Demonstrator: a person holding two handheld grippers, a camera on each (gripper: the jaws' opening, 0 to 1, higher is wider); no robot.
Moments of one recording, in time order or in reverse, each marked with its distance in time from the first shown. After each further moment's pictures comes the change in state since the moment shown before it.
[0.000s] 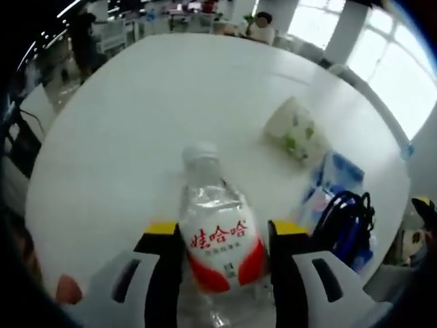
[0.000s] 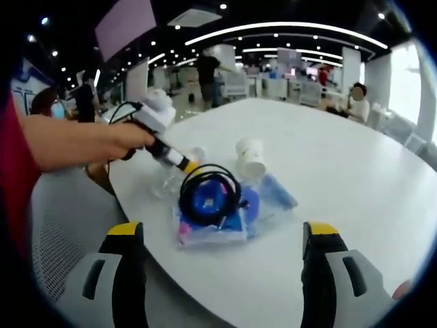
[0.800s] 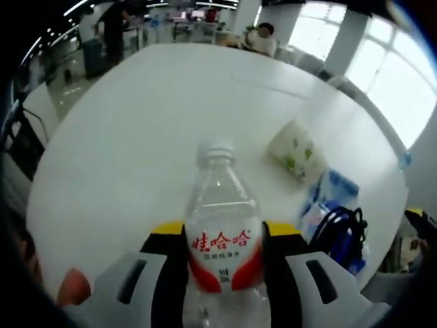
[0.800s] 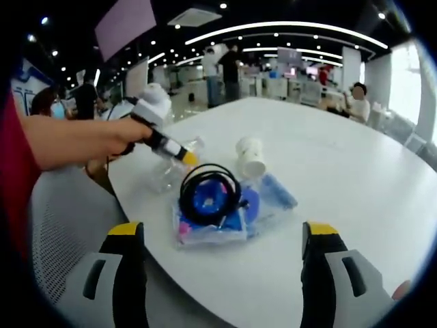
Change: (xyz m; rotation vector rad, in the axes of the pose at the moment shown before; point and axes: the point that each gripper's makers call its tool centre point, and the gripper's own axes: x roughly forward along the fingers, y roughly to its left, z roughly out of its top) left arm -0.014 0.008 0.024 -0.034 -0.086 -0.017; right arm 0.000 0.000 -0.001 0.000 0.002 0.001
